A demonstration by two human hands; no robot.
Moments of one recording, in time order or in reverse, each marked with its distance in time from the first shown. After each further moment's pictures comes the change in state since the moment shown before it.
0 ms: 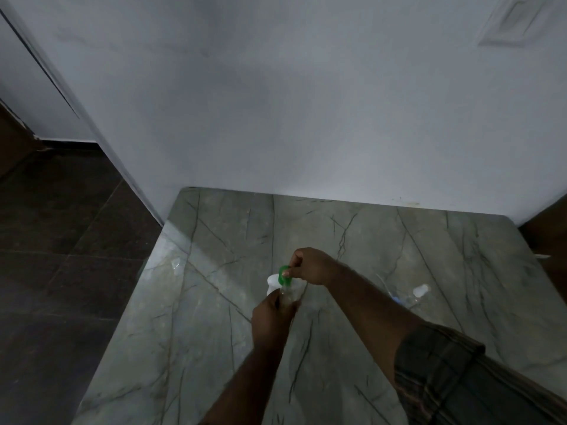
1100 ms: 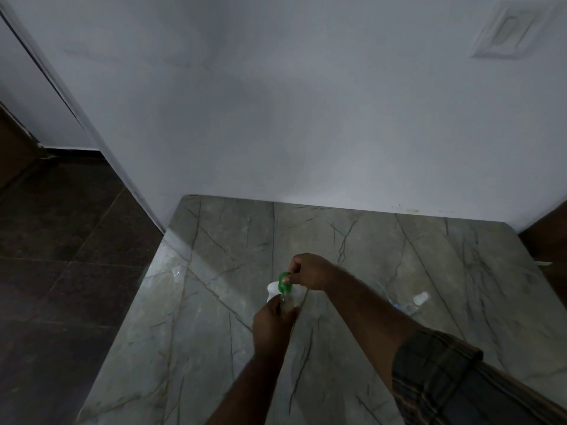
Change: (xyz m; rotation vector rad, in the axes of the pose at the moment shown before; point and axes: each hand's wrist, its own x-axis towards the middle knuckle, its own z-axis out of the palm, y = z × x) left_hand 0.003 0.003 0.002 -0.004 0.004 -0.016; right_hand 0.000 -0.005 -0.008 -0.041 -0.017 -0.008
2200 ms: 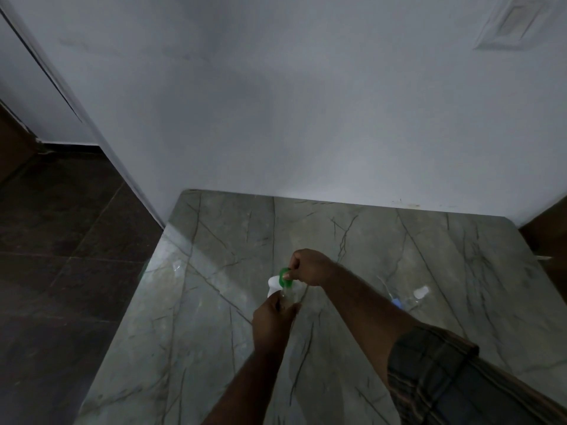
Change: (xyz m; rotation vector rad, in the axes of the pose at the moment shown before) left_hand -0.003 -0.007 0.001 0.002 0.008 -0.025; right_hand -0.003 -0.006 0.004 -0.036 -0.005 0.010
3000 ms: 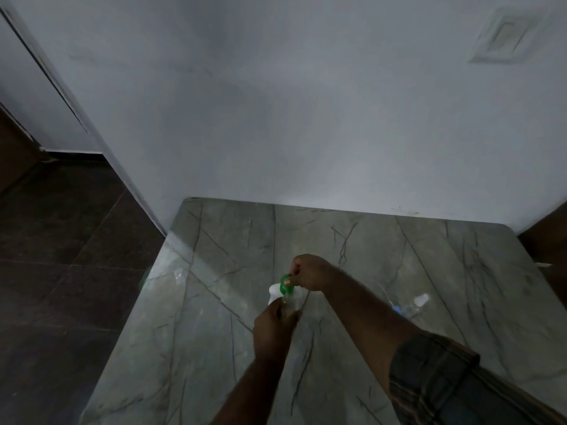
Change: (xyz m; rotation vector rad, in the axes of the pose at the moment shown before) left_hand -0.002 0.004 -0.004 0.015 0.001 0.038; right_hand 0.000 -0.004 -0.006 -0.034 -0.023 0.016
